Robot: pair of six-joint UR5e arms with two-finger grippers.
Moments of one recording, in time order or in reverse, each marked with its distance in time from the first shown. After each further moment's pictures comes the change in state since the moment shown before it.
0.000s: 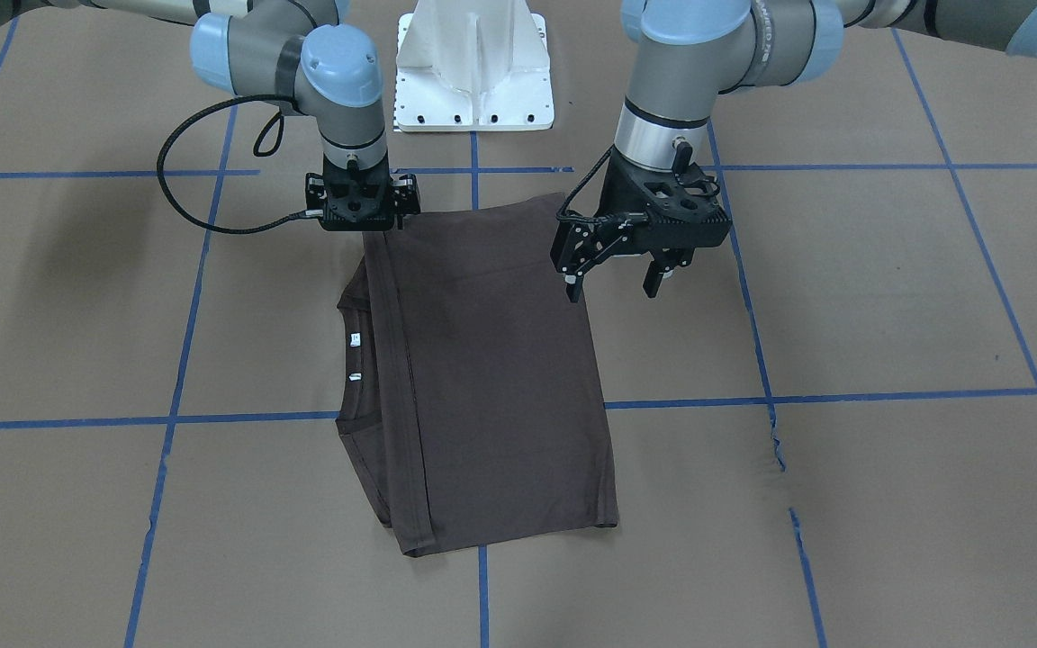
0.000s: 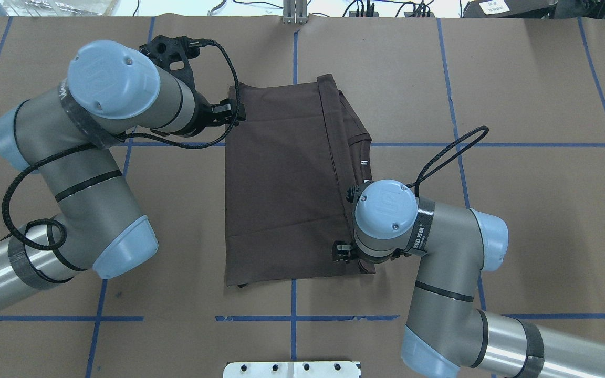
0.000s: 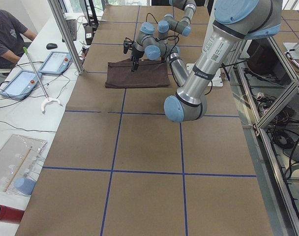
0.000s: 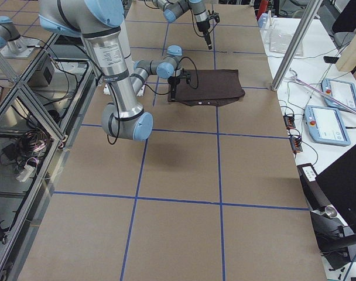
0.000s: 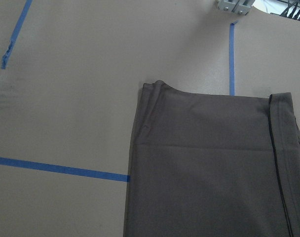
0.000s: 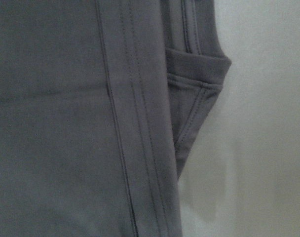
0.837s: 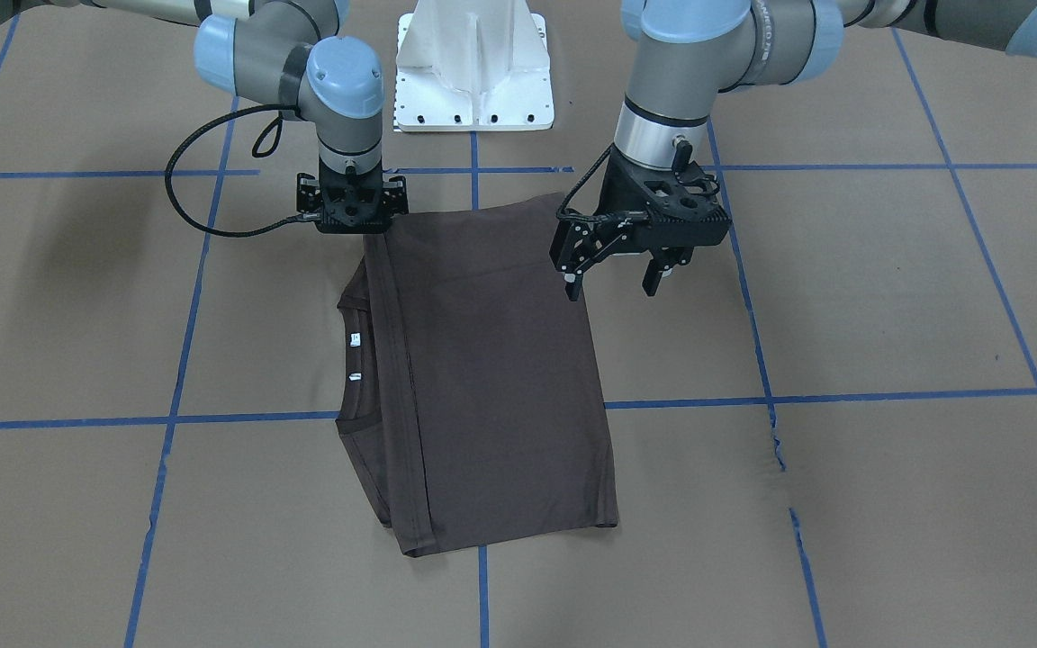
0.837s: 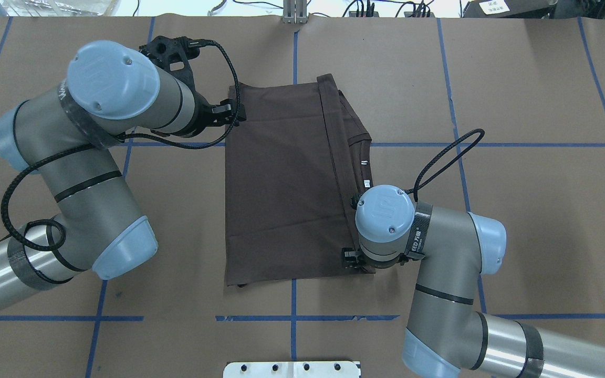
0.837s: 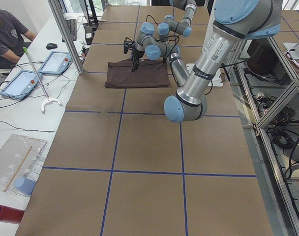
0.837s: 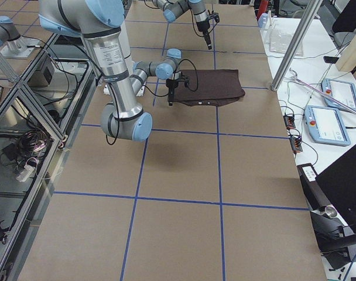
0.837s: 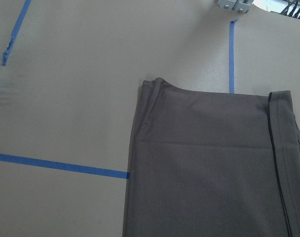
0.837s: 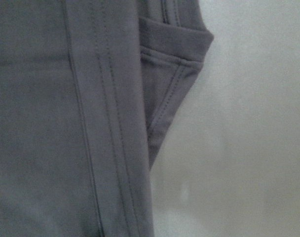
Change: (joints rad) left arm 0.001 0.000 -0.002 -0.001 -0.002 -0.005; right arm -0.005 -0.009 -0.008 -0.052 0.003 -0.033
